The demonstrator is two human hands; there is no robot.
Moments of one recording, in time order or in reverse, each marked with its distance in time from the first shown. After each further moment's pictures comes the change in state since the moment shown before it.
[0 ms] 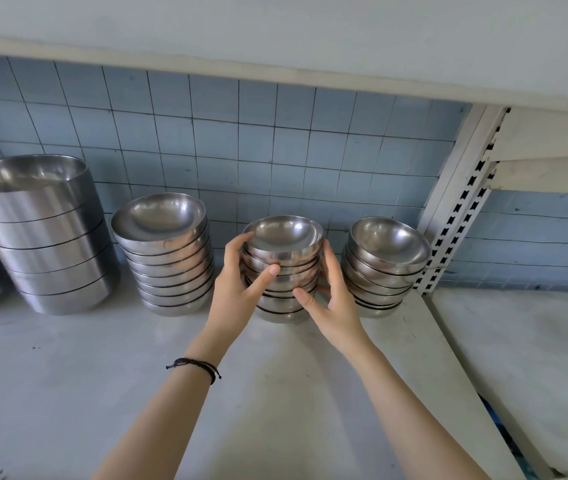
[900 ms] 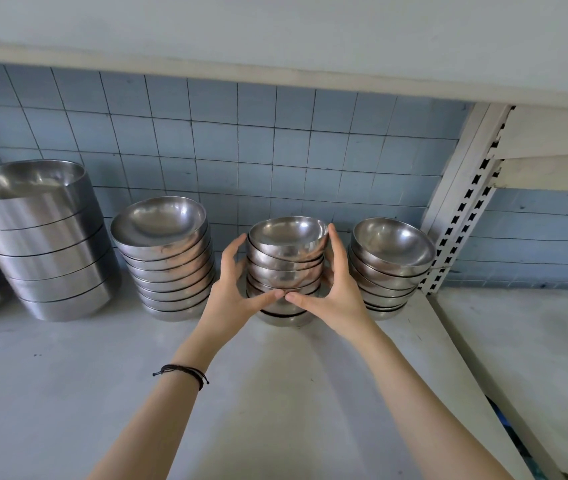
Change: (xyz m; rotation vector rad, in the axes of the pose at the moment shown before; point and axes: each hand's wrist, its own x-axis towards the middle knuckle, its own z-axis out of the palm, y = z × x) left_hand 0.002 -0.014 -0.018 0.022 -0.177 -0.115; right_hand 0.016 -0.016 -0.010 0.053 -0.089 0.013
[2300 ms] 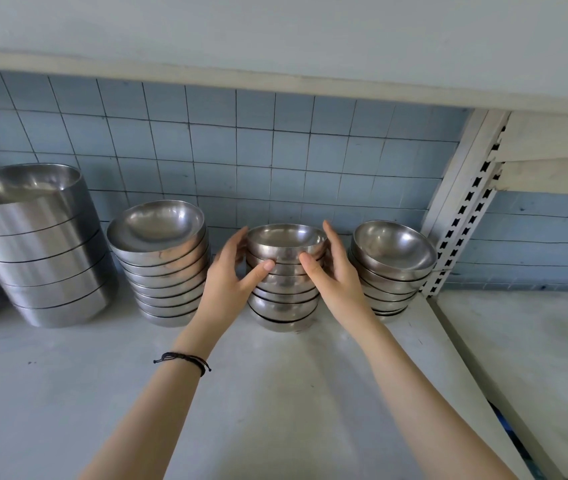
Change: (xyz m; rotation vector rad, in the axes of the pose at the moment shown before) left_hand 0.022 0.023 -0.003 0.172 0.135 0.043; right_hand 0.022 -0.011 0.005 0.153 0.118 -0.007
